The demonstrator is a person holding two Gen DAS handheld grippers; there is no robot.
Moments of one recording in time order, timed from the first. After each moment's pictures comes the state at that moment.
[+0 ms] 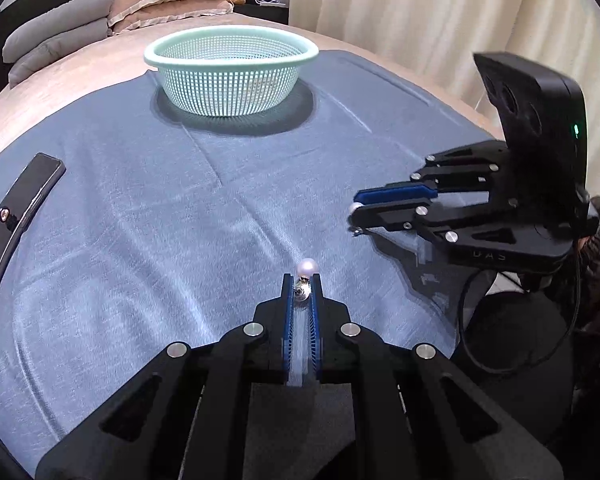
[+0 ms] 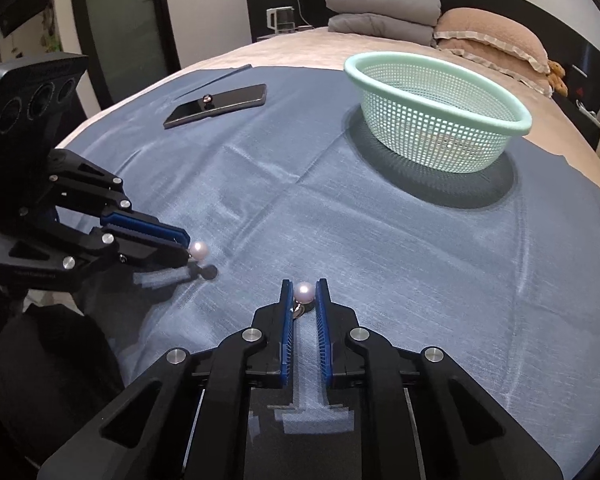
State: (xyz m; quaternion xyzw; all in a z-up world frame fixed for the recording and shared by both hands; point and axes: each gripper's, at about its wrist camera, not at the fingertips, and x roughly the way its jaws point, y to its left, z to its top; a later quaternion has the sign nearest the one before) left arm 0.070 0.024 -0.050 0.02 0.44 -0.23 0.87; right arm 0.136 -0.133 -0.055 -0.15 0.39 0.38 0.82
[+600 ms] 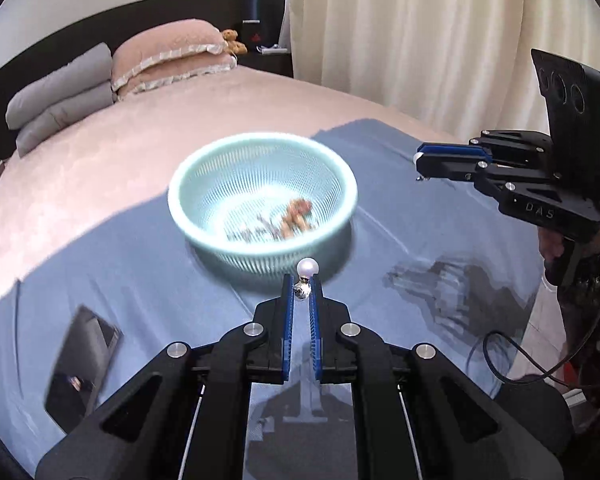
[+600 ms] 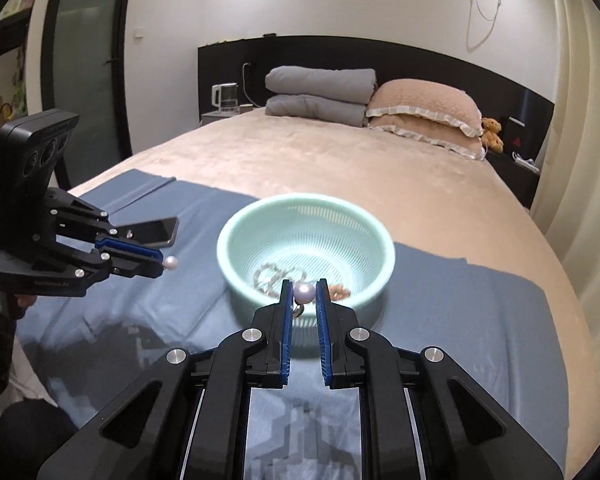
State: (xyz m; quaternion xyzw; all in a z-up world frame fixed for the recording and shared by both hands) left arm 0.172 0.024 0.052 0.07 0.37 -0.21 0.90; right arm 0.219 -0.171 0.066 -0.12 0.27 0.31 0.90
